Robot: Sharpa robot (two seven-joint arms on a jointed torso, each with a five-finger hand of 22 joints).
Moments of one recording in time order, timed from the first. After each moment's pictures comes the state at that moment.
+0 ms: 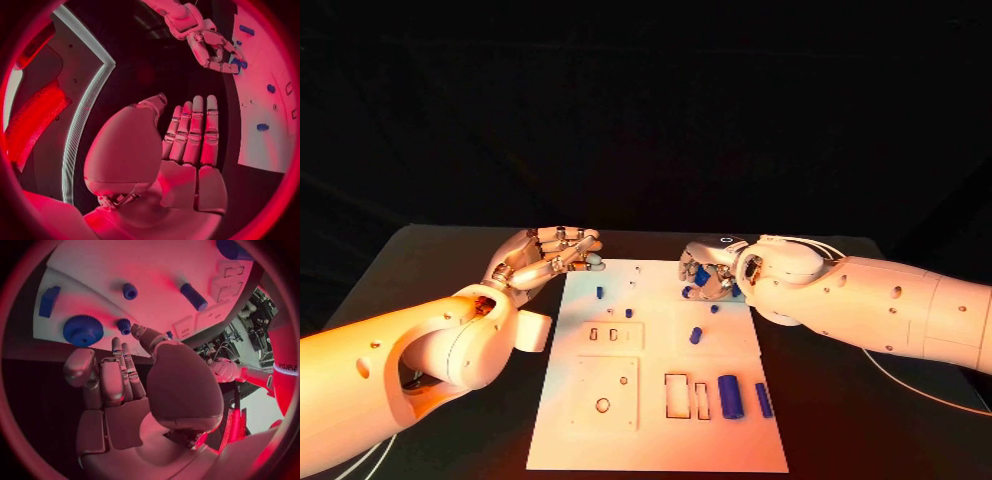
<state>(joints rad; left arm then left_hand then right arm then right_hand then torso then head) 1.12 -0.97 0.05 1.72 -0.12 -0.38 0.44 1.47 -0.17 0.39 0.28 0.10 0.85 0.22 0.29 0.20 1.05 0.17 0.16 0.08 0.98 0.12 0.42 0.34 0.17 0.92 0.22 0.34 0.13 1.34 -0.65 -0.19 1.31 -1.54 -0.20 -0.09 1.30 -0.24 0.47 0.02 0.21 1.00 0.16 0.22 0.26 1.14 0.10 0.07 0.10 1.46 0.01 1.29 1.14 0.11 1.32 0.11 1.21 1.02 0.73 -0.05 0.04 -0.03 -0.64</state>
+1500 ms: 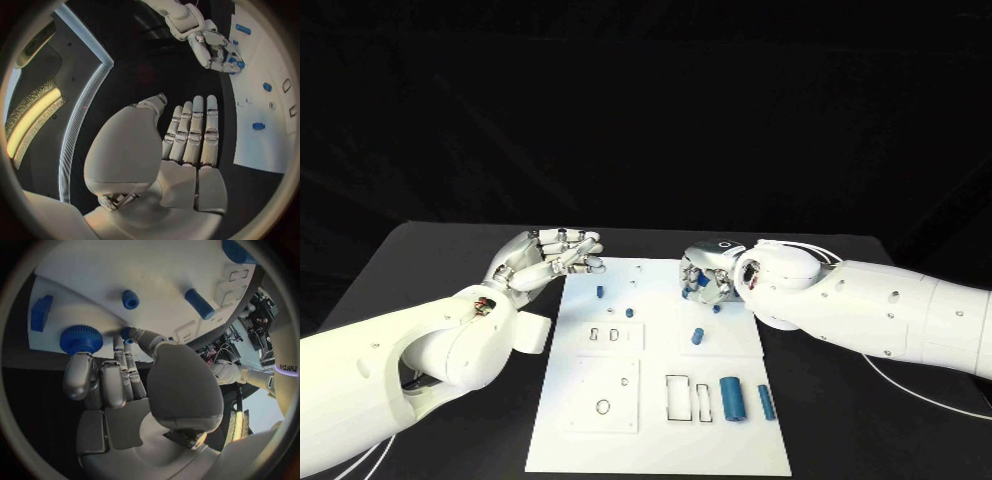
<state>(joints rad) 1.12 -0.97 0.05 1.71 -0.12 -0.36 0.43 1.47 -0.17 0.39 0.28 0.10 0.85 0.22 0.29 0.20 1.05 0.17 0.16 0.08 0.98 0.12 0.43 0.35 0.17 0.92 0.22 0.34 0.13 1.33 -0.64 -0.19 1.32 -1.55 -0.19 -0.11 1.31 -0.22 0.57 0.04 0.22 1.06 0.14 0.25 0.31 1.23 0.07 0.09 0.12 1.46 0.00 1.37 1.20 0.10 1.34 0.11 1.30 1.14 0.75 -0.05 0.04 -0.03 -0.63</state>
